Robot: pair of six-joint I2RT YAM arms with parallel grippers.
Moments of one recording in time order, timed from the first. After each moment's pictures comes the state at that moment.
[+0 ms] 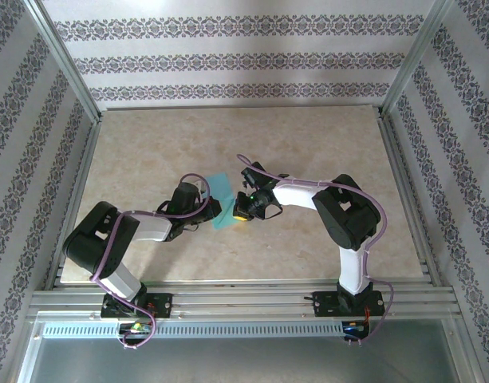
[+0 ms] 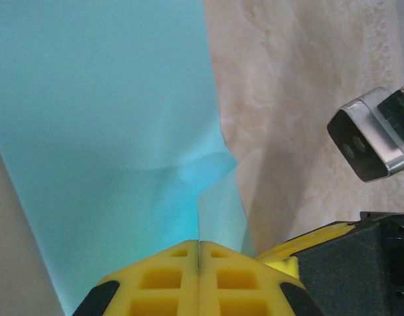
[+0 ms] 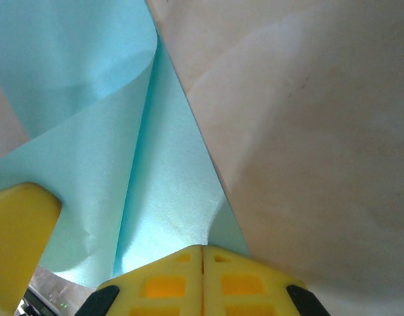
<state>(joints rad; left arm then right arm) -0.46 1.62 0.52 0.43 0.27 -0.80 0.66 1.95 1.15 -0.35 -0.47 0.89</state>
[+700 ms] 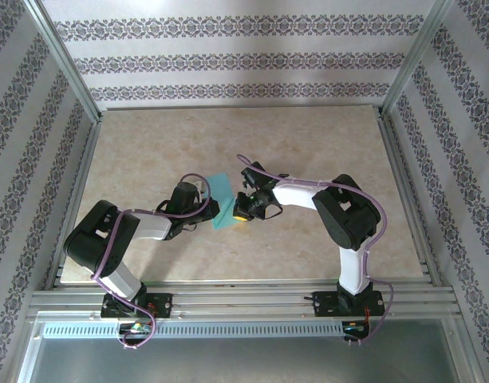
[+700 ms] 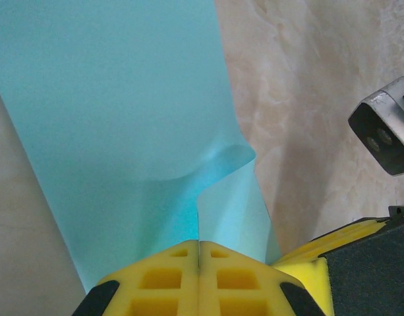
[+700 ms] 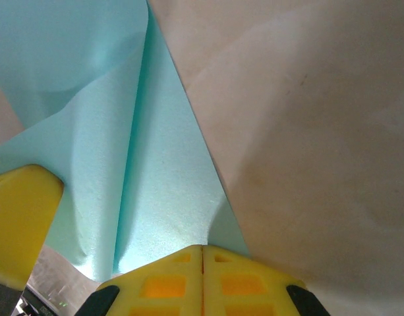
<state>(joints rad) -0.44 1.63 0.53 0.40 0.27 -0.71 0.66 1.95 1.15 -0.36 -0.47 0.89</state>
